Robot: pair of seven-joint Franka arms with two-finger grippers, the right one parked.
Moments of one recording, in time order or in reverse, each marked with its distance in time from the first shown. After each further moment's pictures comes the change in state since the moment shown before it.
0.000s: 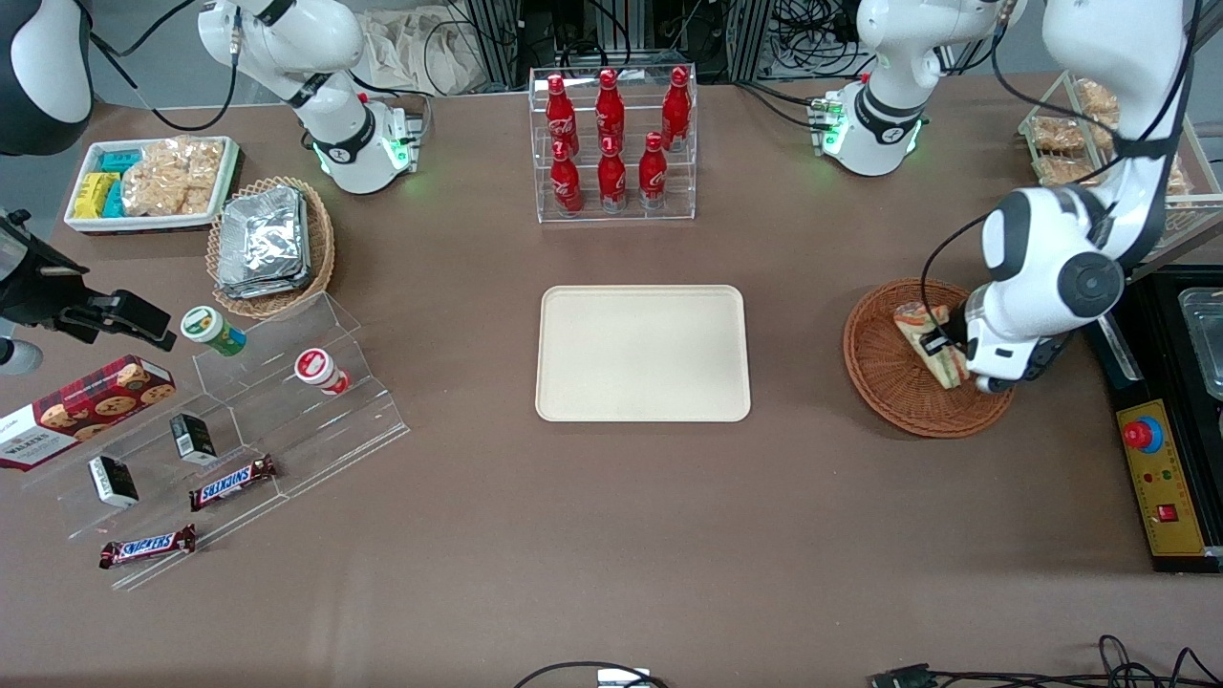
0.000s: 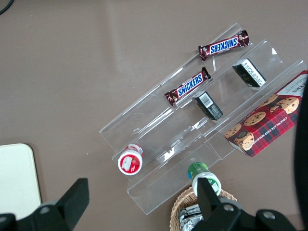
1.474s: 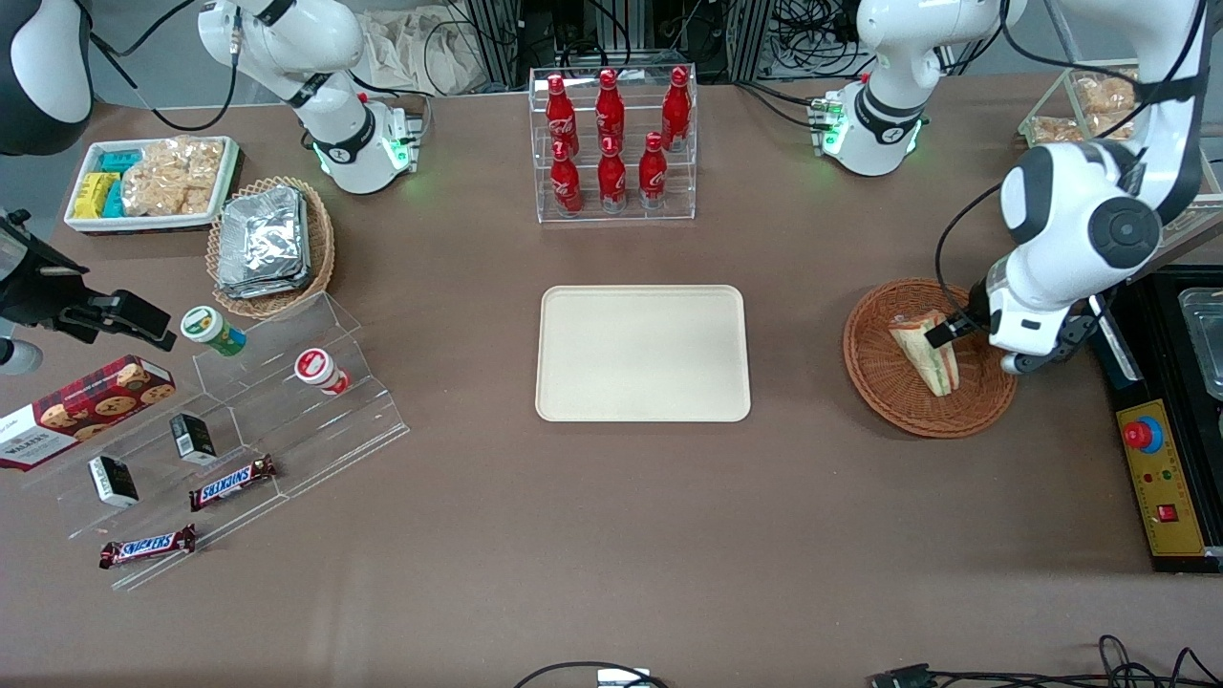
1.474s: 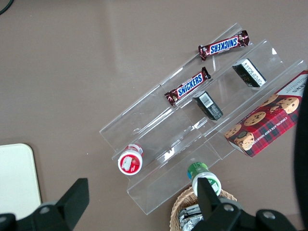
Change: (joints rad) arm 0.000 -0.049 -0.007 -0.050 -0.006 0.100 -0.001
